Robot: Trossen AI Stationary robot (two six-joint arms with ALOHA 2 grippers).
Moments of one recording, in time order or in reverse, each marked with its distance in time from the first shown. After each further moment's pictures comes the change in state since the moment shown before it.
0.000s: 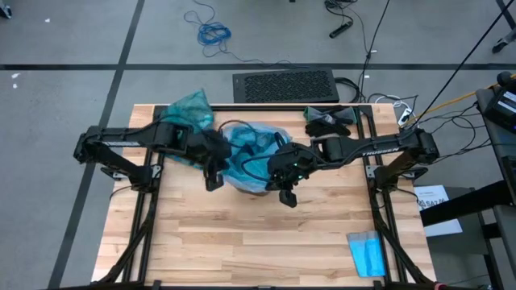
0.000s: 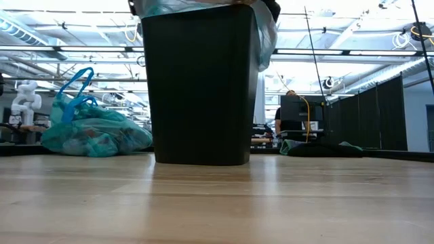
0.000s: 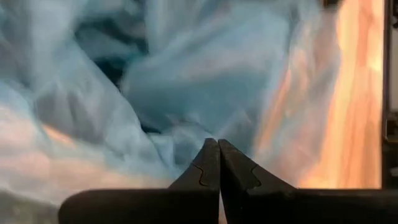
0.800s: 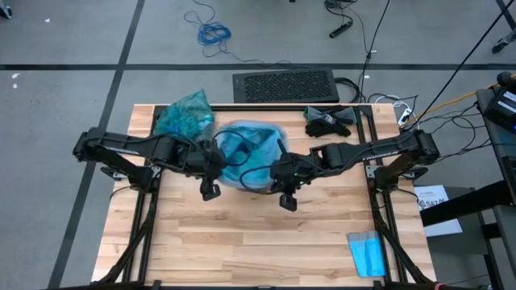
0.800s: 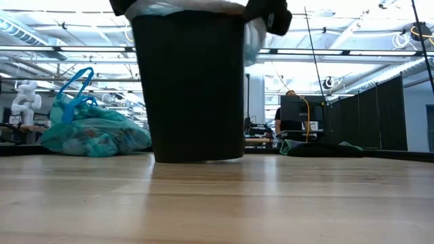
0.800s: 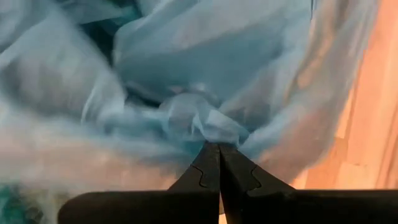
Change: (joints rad) left arm -0.135 -0.002 -0.074 -0.069 -0.183 -0.139; right arm 0.043 0.002 -0.036 -0.062 0.137 0.062
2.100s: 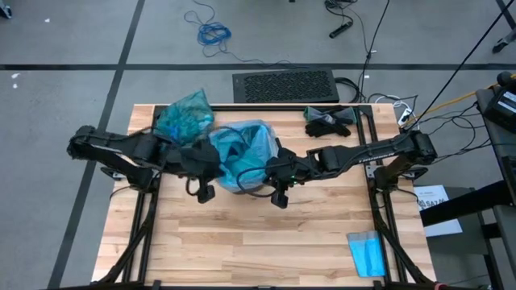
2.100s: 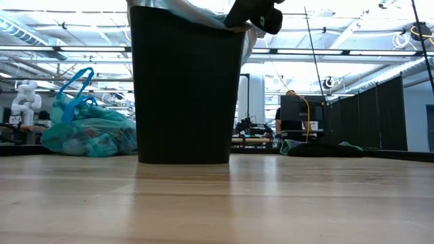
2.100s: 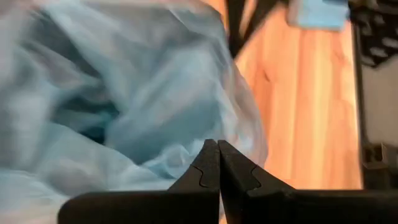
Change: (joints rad) left arm -0.065 -0.081 0.044 0.134 -0.020 -0.017; right arm 0.009 0.029 -0.002 0.095 0.180 -0.006
